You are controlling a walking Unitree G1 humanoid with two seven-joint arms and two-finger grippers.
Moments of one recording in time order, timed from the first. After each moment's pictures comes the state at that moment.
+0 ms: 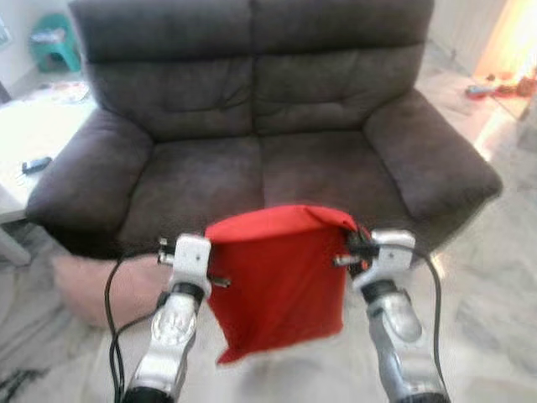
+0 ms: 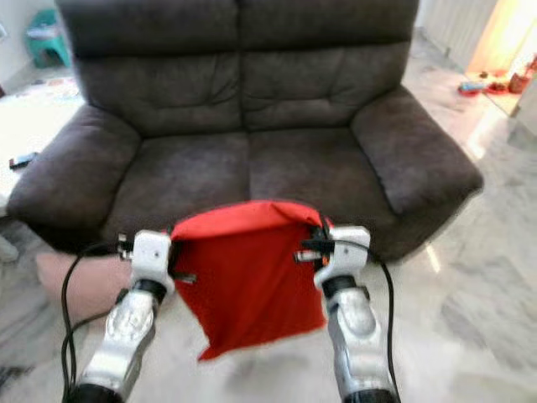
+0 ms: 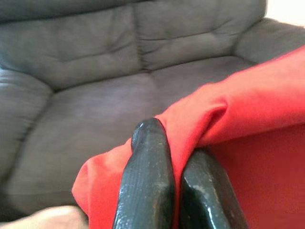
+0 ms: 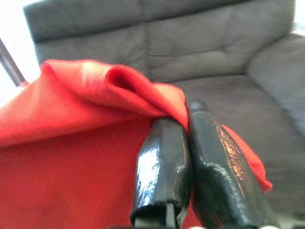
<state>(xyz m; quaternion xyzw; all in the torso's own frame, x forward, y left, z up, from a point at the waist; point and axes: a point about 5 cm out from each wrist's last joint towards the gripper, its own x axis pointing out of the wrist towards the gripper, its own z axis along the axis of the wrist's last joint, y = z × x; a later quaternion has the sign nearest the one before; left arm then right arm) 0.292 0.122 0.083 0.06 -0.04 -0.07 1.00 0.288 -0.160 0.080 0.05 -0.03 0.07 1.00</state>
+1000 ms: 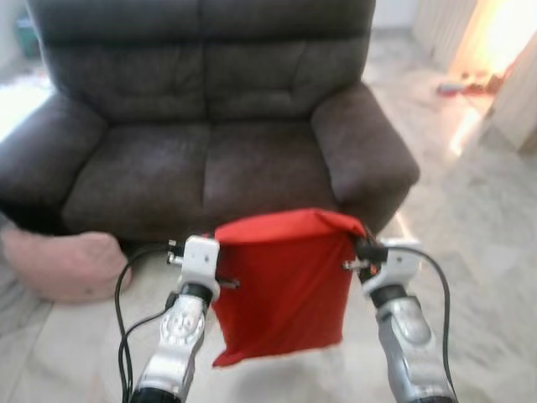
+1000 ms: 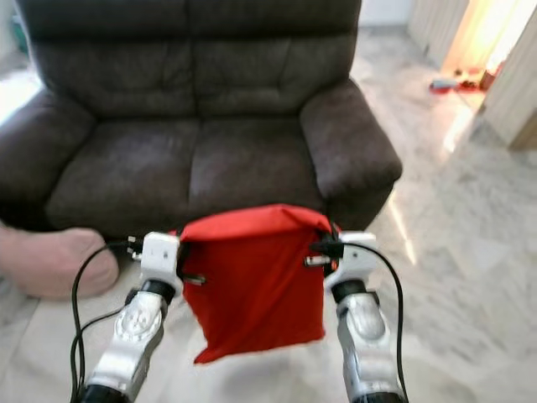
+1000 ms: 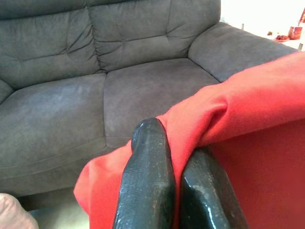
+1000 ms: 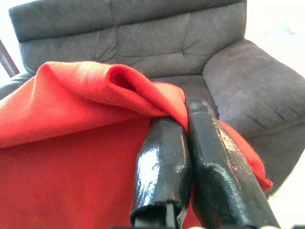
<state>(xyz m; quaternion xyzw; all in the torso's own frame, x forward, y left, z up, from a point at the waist) 0.293 0.128 0.084 0.07 -0.04 -0.07 0.99 0.292 -0.158 0.083 0.05 -0.04 0.08 0.99</state>
